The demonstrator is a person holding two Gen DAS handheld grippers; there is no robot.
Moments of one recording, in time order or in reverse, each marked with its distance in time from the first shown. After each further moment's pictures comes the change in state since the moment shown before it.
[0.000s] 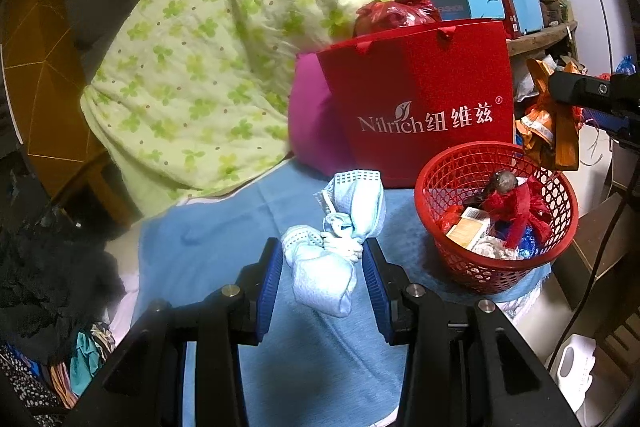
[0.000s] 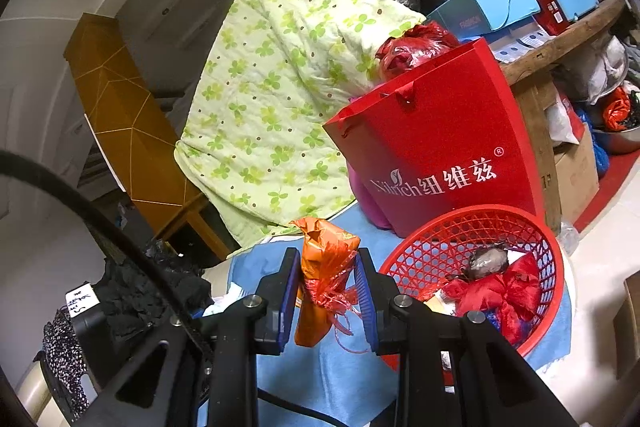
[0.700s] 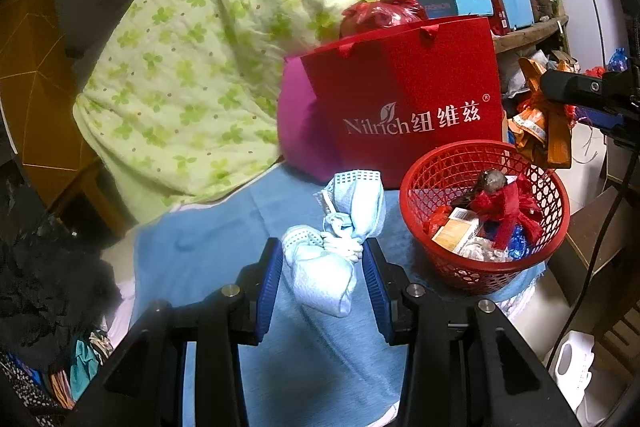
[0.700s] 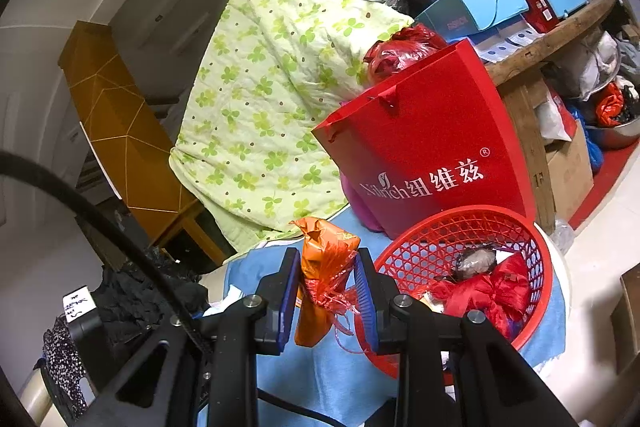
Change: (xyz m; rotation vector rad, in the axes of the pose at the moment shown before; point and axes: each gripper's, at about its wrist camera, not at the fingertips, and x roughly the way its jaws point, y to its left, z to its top) left arm 0.000 -0.014 0.004 0.030 -0.006 -0.022; right arm -0.011 -0.006 -0.003 0.023 -0.018 -0.023
